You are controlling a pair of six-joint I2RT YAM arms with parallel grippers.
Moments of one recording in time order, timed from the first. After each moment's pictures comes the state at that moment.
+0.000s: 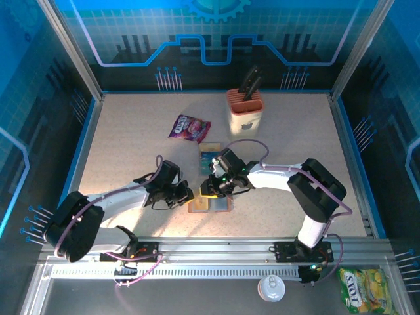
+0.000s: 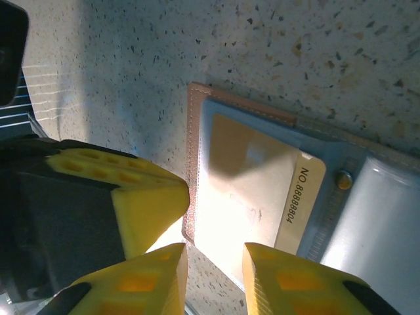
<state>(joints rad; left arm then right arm) -0.53 1.32 0.49 -0.21 0.41 -1.03 0.78 1.75 0.92 -0.16 -0.58 0.83</state>
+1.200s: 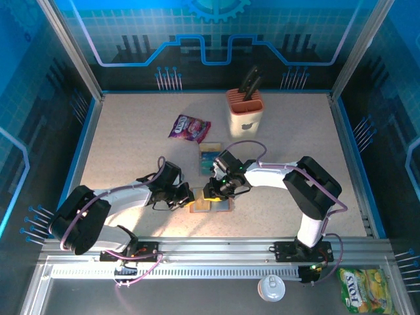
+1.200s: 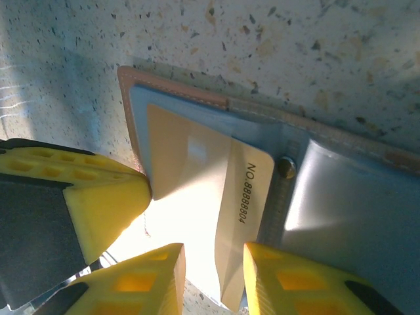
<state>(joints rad) -0.52 1.38 0.49 -0.19 0.44 -1.03 0.78 1.79 0.96 -0.29 -0.54 0.80</state>
